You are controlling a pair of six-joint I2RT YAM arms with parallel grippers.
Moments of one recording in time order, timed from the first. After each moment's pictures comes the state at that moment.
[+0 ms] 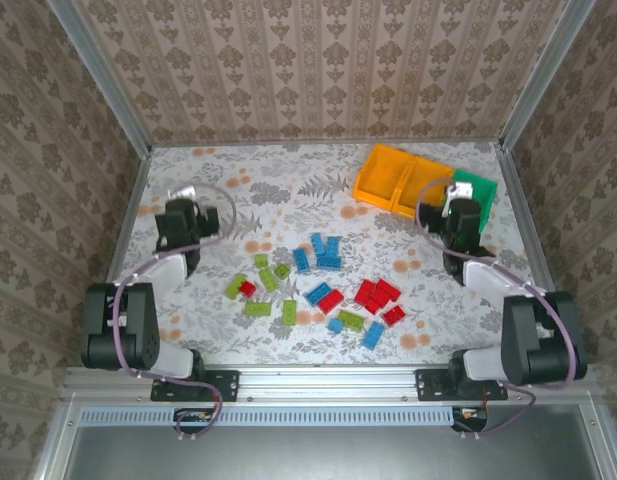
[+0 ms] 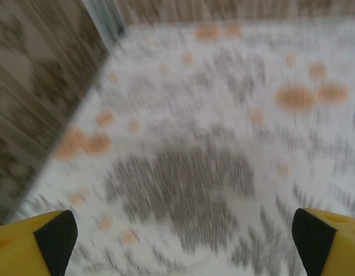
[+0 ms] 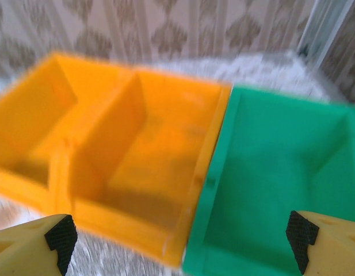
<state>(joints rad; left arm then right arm) -0.09 1.41 0.73 0.19 -0.31 -0.02 0.02 1.32 0.66 0.26 0.21 0.11</state>
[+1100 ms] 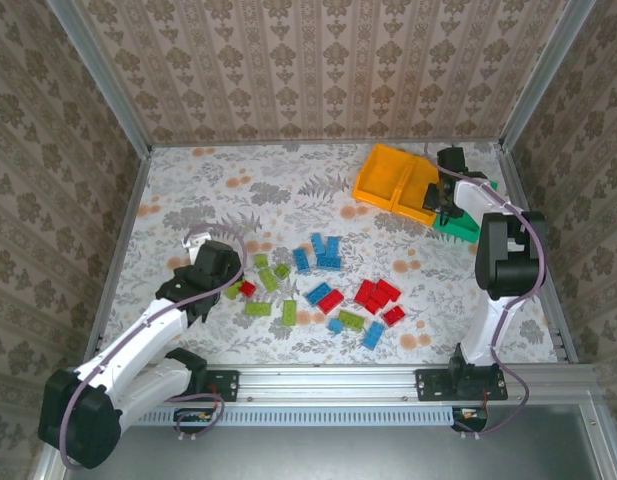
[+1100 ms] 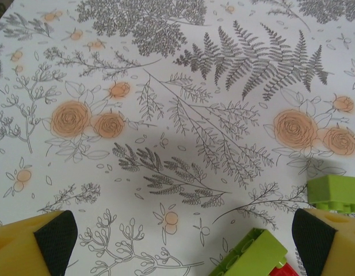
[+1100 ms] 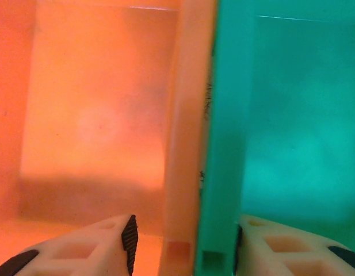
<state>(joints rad) -0.50 0.92 0.53 -0.50 -0.50 -0.56 -0.03 1.93 1.39 -0.57 0.15 0.33</state>
